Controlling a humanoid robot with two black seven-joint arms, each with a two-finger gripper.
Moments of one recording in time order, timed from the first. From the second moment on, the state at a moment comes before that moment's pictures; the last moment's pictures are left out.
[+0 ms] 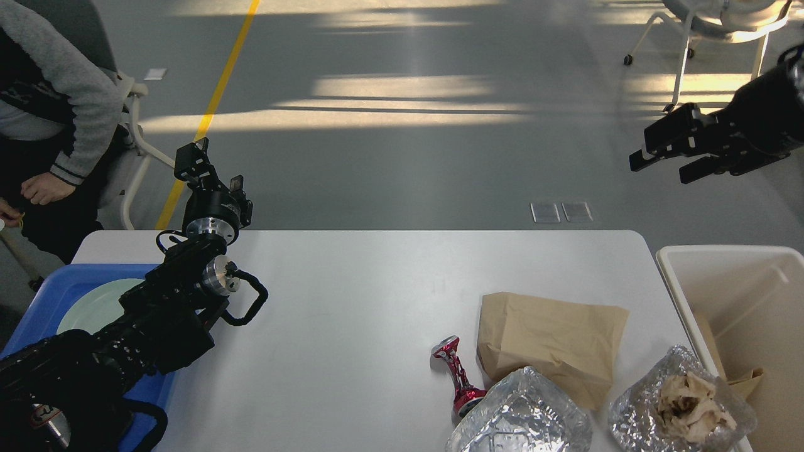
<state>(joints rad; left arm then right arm) -0.88 0.05 -0.56 -0.29 -0.12 0.04 -0.56 1.87 -0.85 -0.64 1.09 -0.75 0.96 0.08</state>
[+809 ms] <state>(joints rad) -0.88 0.05 -0.56 -0.29 -0.12 0.04 -0.56 1.20 -0.82 -0.65 1.01 -1.11 0.43 0.08</state>
